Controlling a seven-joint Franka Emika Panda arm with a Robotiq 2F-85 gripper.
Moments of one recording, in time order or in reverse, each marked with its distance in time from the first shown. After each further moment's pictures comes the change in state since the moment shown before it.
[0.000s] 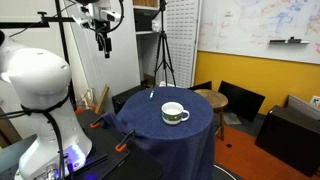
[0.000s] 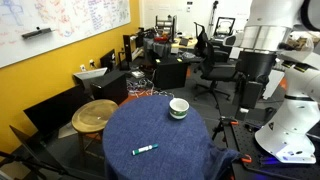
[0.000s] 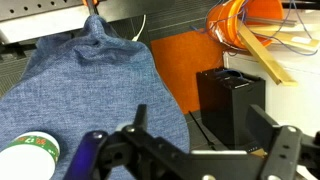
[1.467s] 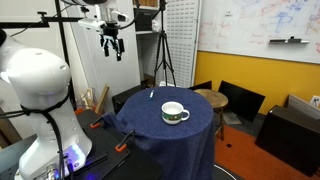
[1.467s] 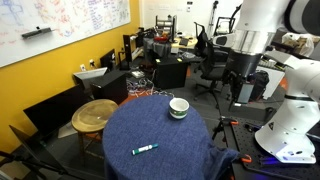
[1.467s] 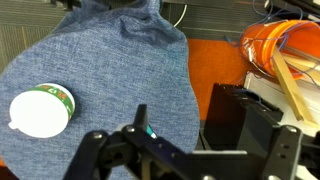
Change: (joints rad) arm -0.021 0.039 -0.060 0.000 -0.196 -0.001 -0.291
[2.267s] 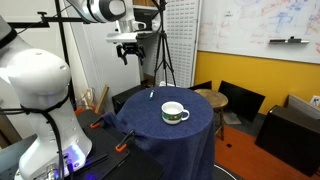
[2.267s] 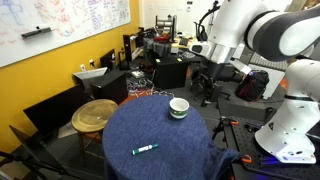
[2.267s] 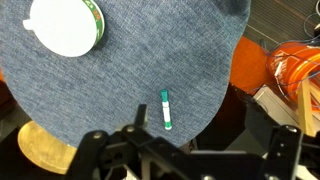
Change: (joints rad) arm -0.003 0.225 -0.123 0.004 -0.182 0.346 -0.413
